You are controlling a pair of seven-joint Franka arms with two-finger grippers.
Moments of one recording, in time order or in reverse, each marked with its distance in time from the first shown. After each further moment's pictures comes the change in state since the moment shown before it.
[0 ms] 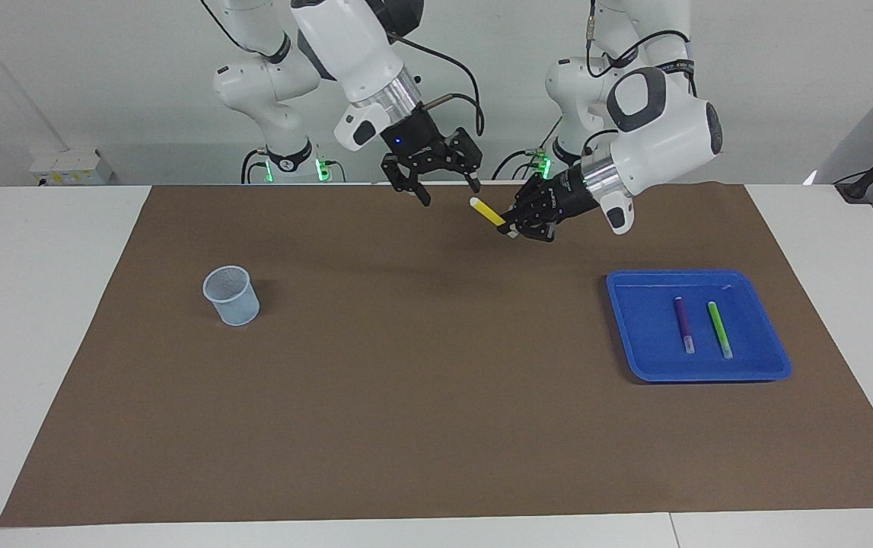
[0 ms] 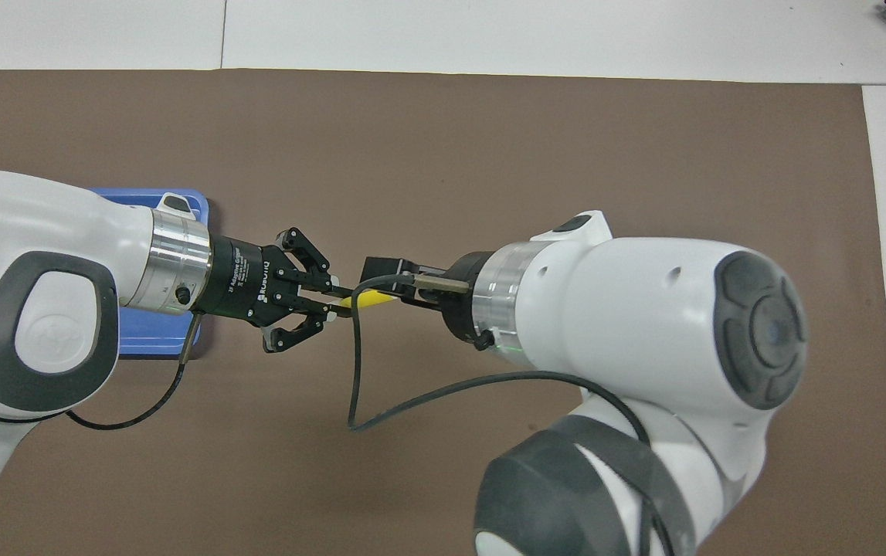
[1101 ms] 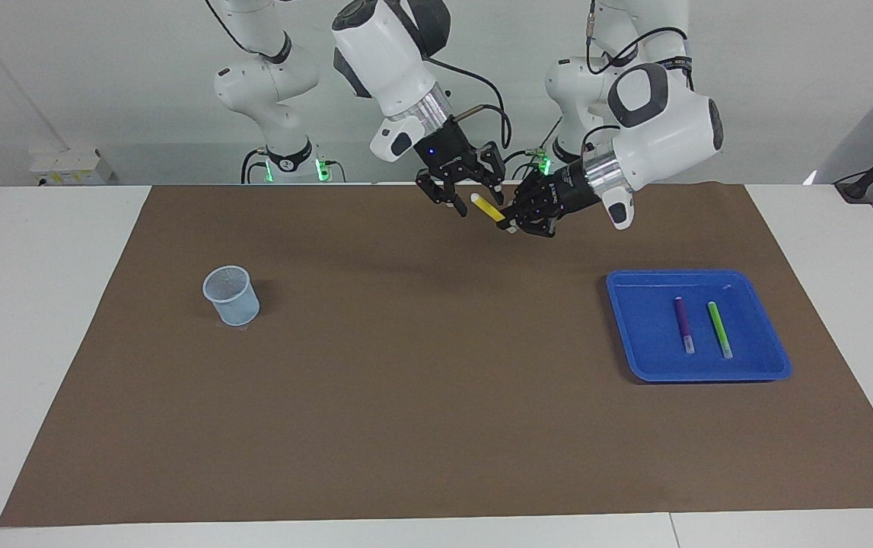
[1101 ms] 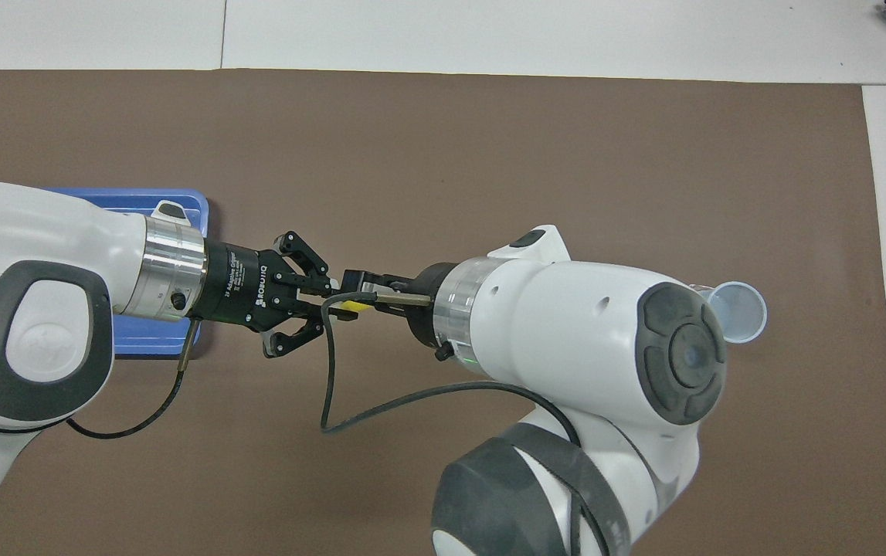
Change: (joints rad) left arm 0.001 -0.019 0.003 -0.023 -0.039 0.005 -0.012; right arm 0.035 0.030 -0.010 -0.022 0.000 0.089 -0.017
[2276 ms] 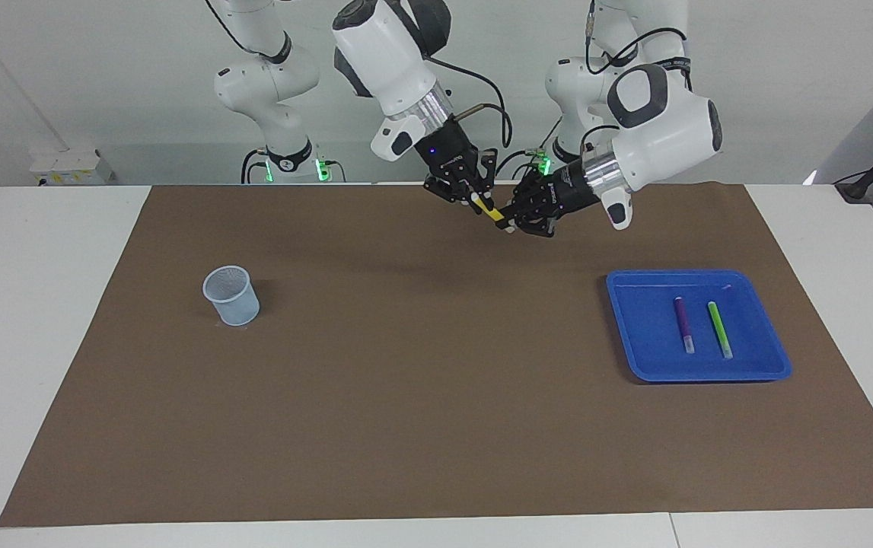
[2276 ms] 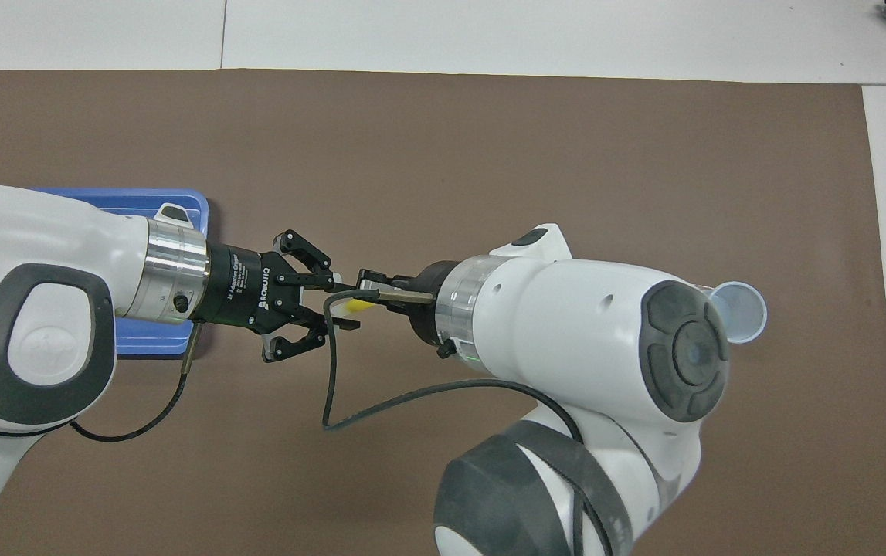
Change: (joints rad) left arm -0.002 -0.010 -0.004 -0.007 -0.012 0.003 -0.003; right arm -0.007 0.002 -0.001 0.000 0.004 0.003 -0.003
